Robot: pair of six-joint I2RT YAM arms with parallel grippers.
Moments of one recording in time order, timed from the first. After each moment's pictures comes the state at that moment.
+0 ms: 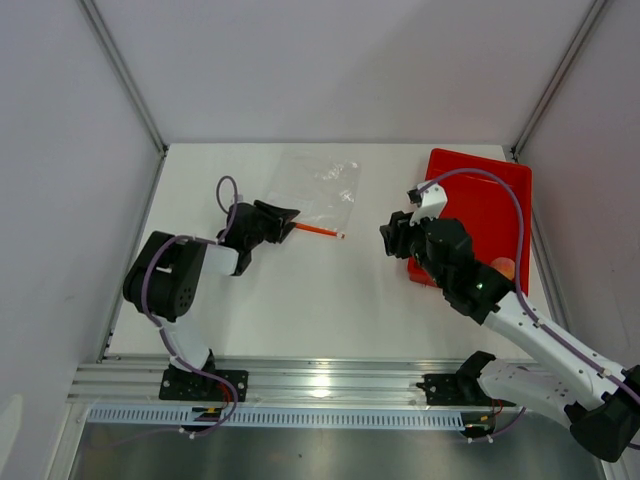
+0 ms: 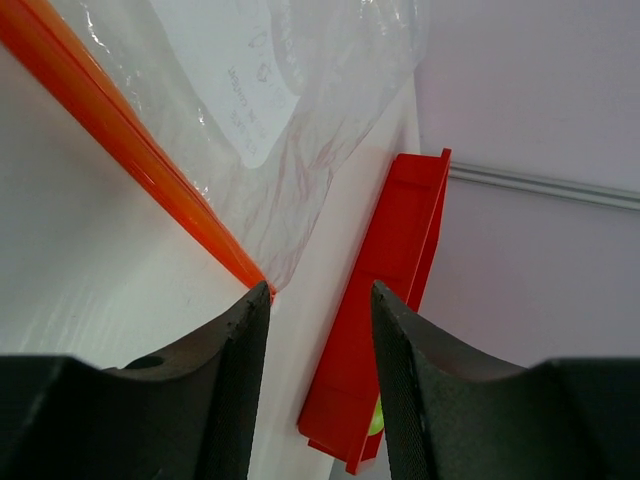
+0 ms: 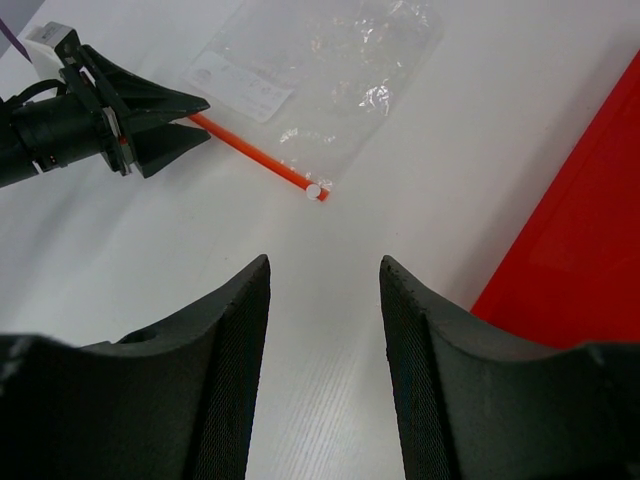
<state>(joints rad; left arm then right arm) -0.27 1.79 0.70 0.69 0.21 -1.39 0.73 0.95 0.86 -0.18 0.29 0.23</state>
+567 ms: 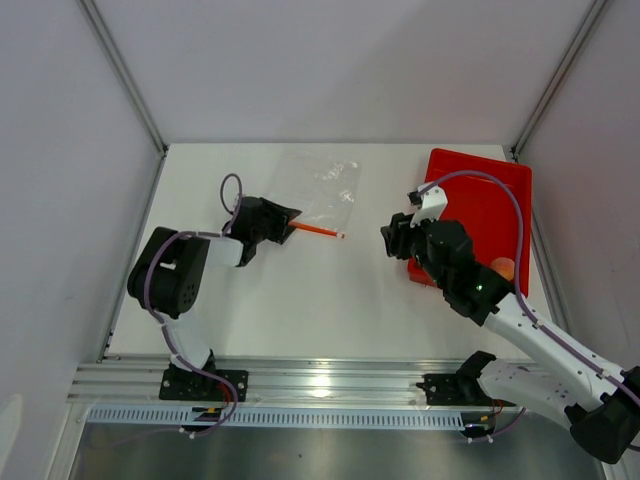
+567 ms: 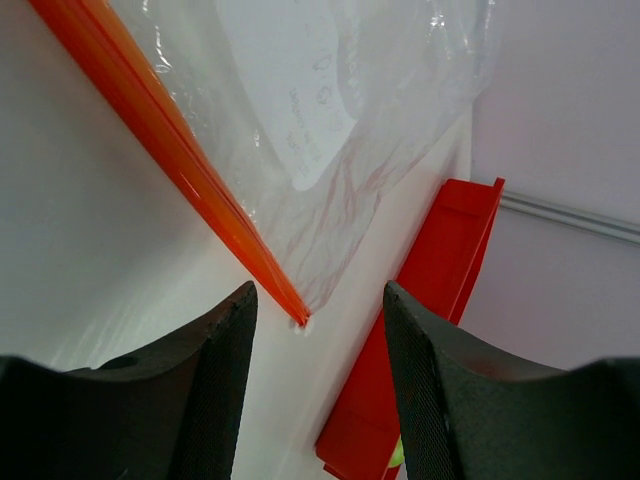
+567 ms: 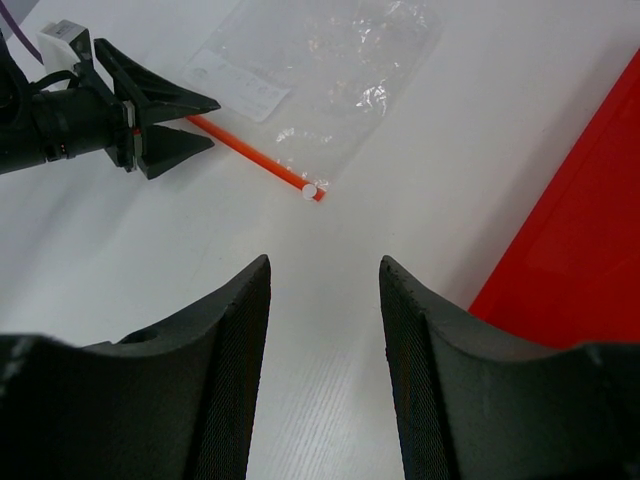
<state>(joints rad) -0.29 1.81 0.80 0.48 0.13 -1.38 0.72 0.94 0.84 -0.15 0.28 0.21</state>
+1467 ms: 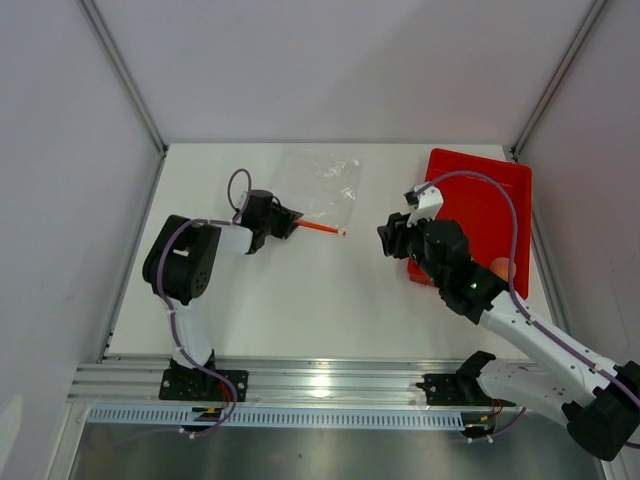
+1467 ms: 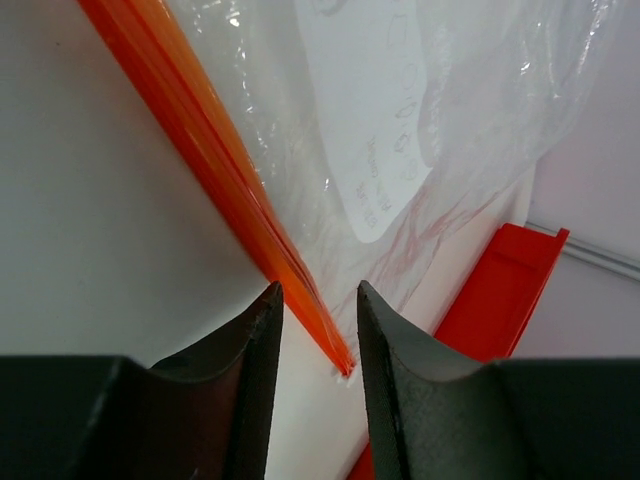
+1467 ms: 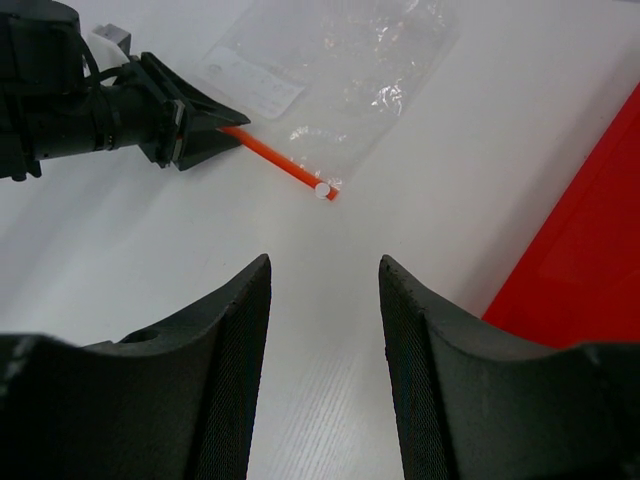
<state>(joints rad) -0.31 1.95 0.97 0.33 0.06 -1.37 0.70 0.97 0.81 -0.09 0.25 0.21</state>
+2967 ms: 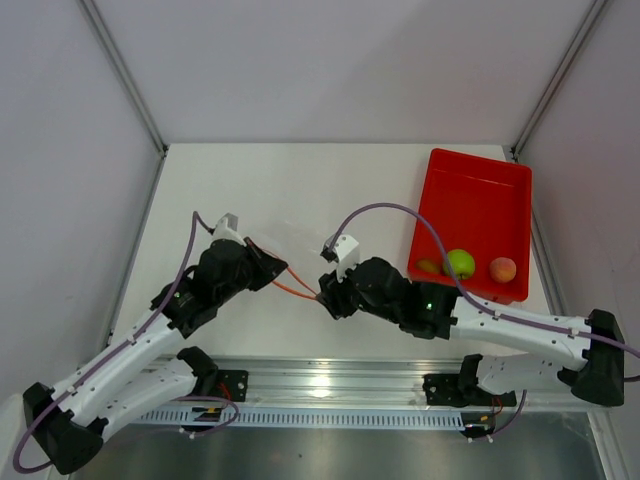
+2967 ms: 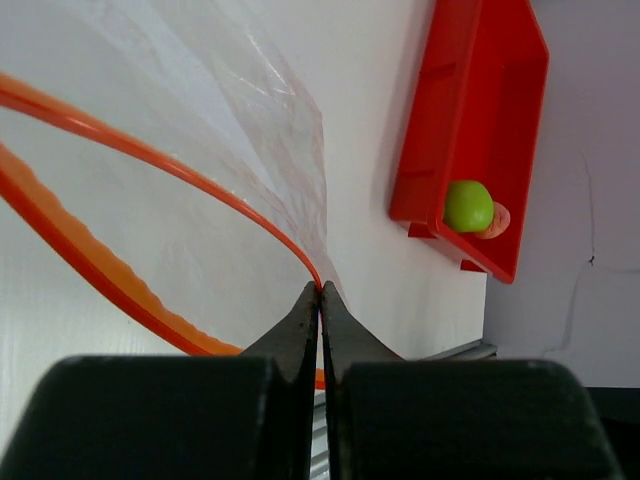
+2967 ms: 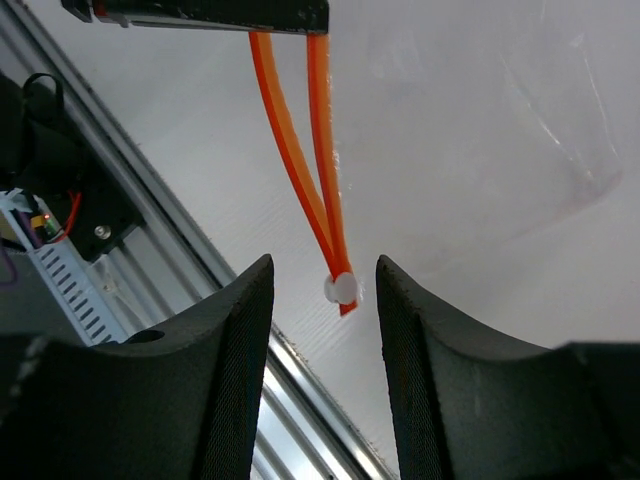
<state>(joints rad) -0.66 0.80 0.69 -0.40 -0.13 -1.05 1.19 1.16 0.95 -0.27 0.22 0.28</state>
